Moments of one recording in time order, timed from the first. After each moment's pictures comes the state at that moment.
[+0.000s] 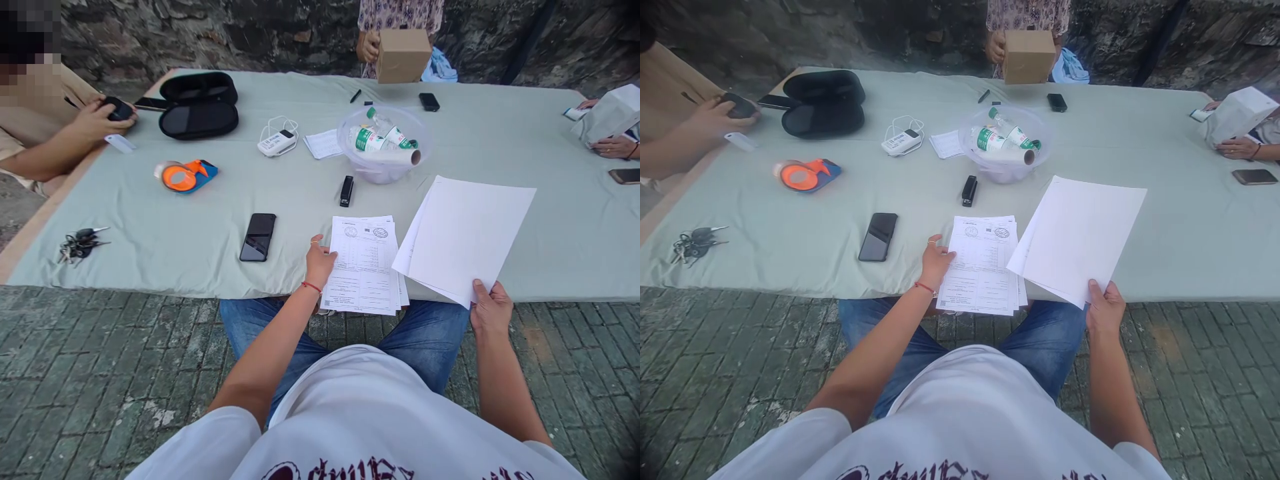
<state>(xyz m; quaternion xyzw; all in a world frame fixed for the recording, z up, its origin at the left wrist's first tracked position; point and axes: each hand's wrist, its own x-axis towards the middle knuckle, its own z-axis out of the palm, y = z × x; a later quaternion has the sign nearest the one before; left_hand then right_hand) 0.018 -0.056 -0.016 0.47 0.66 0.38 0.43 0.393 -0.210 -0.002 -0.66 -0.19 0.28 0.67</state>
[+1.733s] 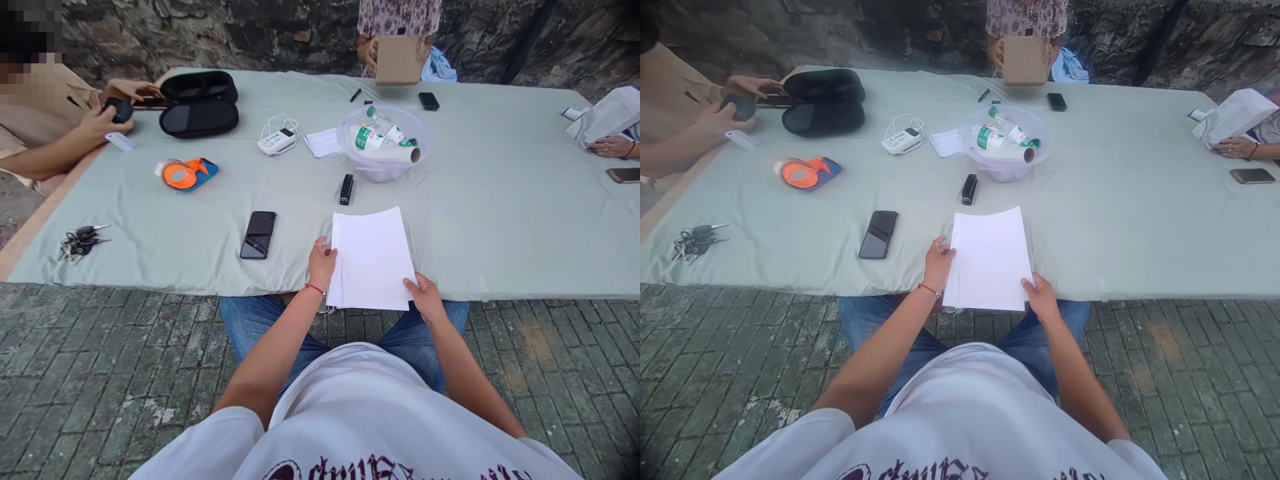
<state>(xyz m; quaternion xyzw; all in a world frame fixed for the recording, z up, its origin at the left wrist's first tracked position) 0.028 -0.067 -0.023 0.43 0.64 0.43 0.47 0.292 -0.187 -0.021 -0.65 -0.40 0.49 0.42</state>
